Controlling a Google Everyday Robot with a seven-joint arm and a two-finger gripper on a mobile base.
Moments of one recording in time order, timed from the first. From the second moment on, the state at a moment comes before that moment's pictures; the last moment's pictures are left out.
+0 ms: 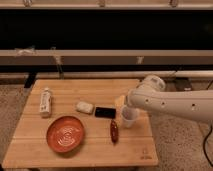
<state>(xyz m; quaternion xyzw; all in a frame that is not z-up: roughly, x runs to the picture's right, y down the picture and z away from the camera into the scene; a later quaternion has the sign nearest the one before) 0.124 0.072 0.746 -0.11 0.04 0.70 0.70</state>
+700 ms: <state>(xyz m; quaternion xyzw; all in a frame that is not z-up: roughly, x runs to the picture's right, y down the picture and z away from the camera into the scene) 0.124 0.073 0.743 -0.12 0.04 0.70 0.71</state>
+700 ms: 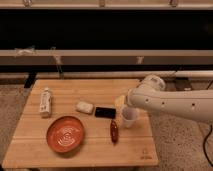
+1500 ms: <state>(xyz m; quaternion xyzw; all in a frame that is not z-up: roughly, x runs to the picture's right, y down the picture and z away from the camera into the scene) 0.082 0.165 0.635 -0.19 0.06 0.63 0.75</state>
